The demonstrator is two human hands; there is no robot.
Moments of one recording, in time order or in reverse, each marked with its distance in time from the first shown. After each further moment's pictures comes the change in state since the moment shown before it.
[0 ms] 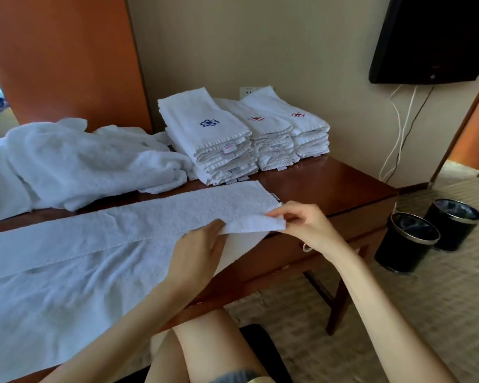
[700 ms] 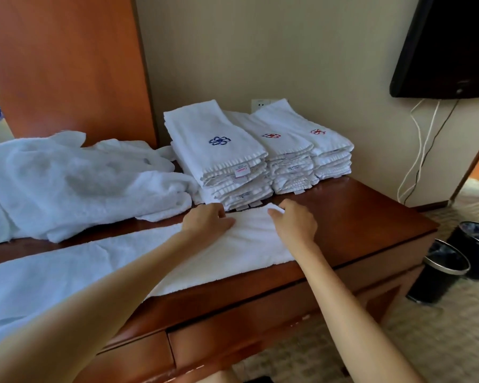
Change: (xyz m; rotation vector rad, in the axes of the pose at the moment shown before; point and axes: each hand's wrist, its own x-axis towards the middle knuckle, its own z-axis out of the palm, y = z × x) left_hand 0.158 -0.076 0.045 0.117 -0.278 -0.266; right_hand 0.153 0.045 0.037 -0.704 0.422 0.272
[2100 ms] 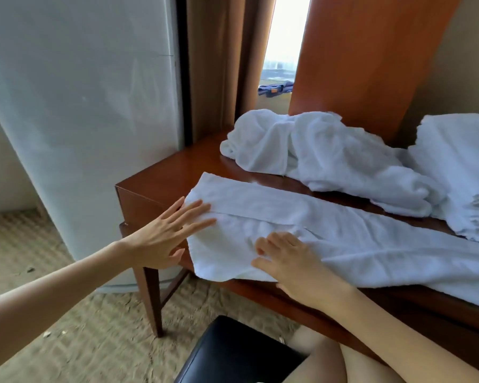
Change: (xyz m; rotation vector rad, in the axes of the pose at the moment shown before) left_hand -0.392 -0.349 -0.118 0.665 0.217 0.044; right_hand -0.274 -0.239 0.054 -0.367 -0.258 -1.809
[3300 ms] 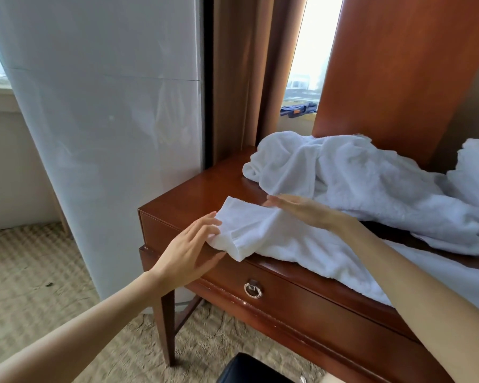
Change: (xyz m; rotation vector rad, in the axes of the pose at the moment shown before) left_hand 0.010 0.006 -0.021 -0.354 0.387 -0.231; right_hand 0.135 0.110 0.001 1.243 -0.158 0.368
